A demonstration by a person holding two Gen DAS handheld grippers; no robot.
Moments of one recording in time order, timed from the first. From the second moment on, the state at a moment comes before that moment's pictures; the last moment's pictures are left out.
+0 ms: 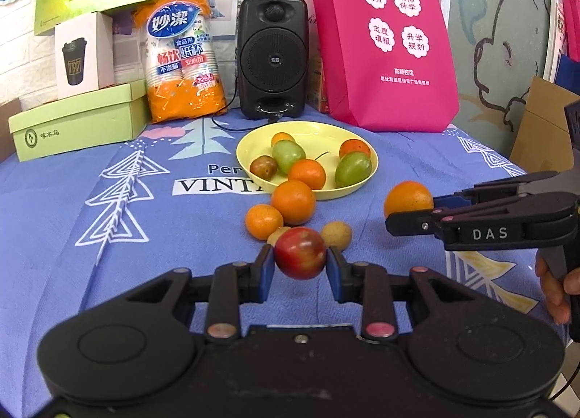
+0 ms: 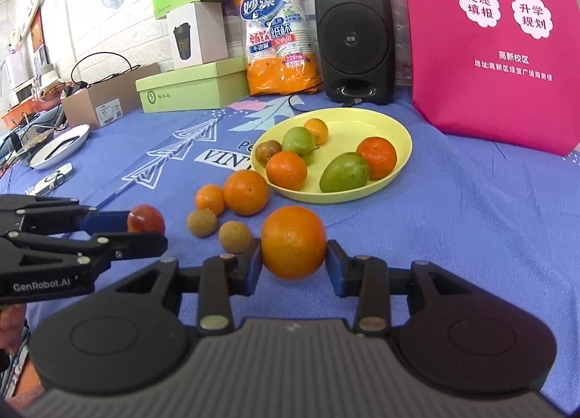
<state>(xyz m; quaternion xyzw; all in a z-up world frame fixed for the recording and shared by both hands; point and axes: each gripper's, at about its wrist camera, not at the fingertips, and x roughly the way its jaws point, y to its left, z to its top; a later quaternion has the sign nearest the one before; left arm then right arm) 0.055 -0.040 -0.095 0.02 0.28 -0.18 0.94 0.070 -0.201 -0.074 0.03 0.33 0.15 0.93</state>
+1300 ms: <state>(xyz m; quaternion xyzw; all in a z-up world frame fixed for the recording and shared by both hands) 0.304 -0.105 -0.061 0.04 0.33 -0.23 0.91 0.159 -0.208 -0.049 -0.04 0.31 0.12 0.94</state>
